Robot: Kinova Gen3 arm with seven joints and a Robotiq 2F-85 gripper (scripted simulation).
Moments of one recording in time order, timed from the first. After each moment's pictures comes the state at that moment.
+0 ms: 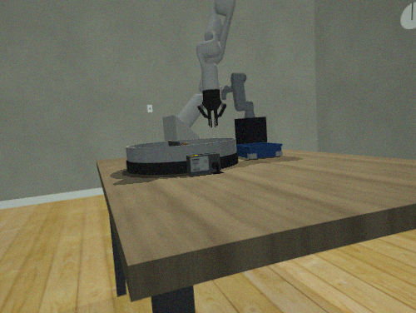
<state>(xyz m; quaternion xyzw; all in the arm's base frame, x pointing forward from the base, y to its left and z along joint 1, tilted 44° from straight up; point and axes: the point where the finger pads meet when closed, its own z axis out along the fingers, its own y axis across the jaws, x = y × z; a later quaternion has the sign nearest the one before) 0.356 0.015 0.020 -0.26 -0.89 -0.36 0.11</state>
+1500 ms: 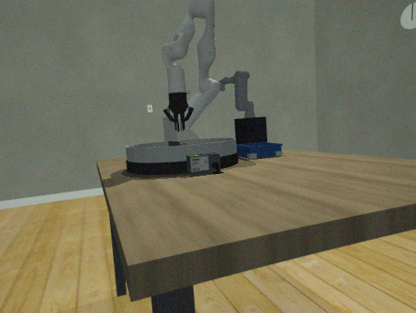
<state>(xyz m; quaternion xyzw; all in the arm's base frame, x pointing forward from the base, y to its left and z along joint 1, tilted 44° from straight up) 0.330 -0.086 -0.086 -0.27 -0.89 -0.35 0.11</state>
